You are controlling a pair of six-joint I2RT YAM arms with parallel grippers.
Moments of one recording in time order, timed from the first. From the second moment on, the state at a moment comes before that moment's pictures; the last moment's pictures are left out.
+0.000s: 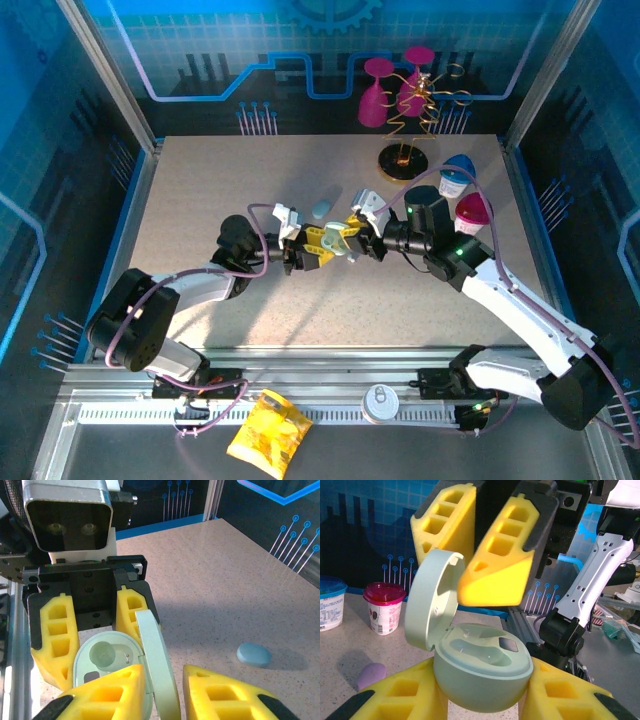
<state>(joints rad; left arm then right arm) -0.46 1.48 0.59 1.07 1.06 -0.33 0.60 1.12 1.00 -0.31 -0.45 -0.24</state>
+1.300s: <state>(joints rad) -0.39 1.52 0.52 1.27 0.94 -0.36 0.33 0.99 0.92 -0.26 -0.33 0.26</state>
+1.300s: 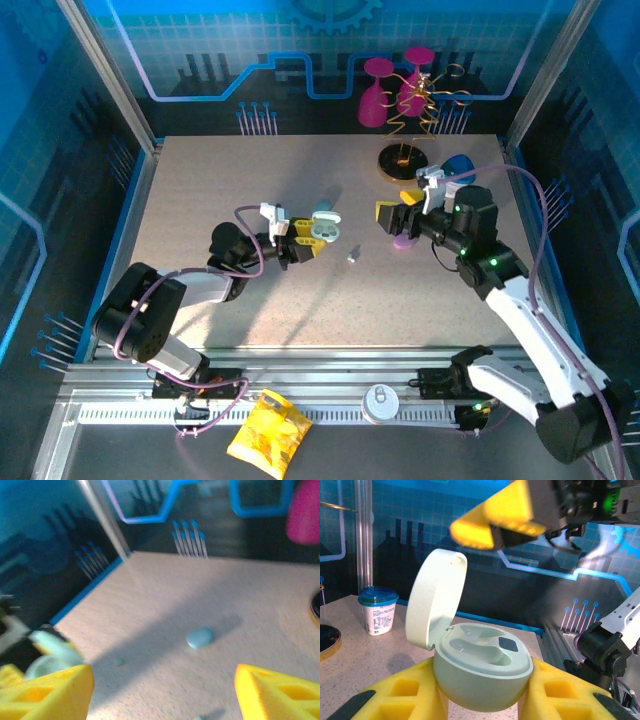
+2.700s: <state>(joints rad) -0.36 1.42 0.44 1.28 0.93 -0.36 0.59 1.94 1.35 -0.70 -0.02 0.41</state>
